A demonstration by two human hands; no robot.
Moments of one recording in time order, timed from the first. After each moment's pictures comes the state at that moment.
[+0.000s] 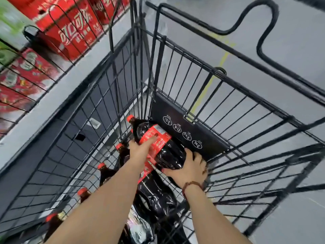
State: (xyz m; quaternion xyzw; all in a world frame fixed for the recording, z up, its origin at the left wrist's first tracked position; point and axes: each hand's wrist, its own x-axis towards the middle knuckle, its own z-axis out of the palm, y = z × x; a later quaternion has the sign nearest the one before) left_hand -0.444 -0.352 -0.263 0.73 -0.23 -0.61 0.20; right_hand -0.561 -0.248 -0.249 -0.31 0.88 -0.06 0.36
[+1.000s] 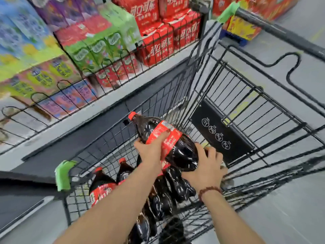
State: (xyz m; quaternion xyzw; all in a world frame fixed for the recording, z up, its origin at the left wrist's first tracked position) left_hand -0.353 -0.251 -0.138 0.67 -0.07 -0.58 0.46; right_hand -0.486 -0.184 -0.137 -0.56 0.80 -0.08 0.19
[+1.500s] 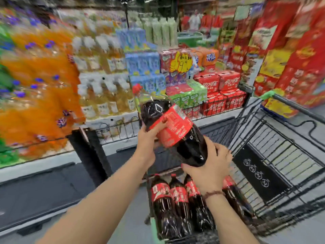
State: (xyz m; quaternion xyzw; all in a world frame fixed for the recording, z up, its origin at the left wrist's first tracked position) left_hand -0.147 -0.068 0.077 0.49 -0.25 -0.50 0.67; right_hand -0.310 -0.052 0.024 -0.64 0.64 -0.42 0.10
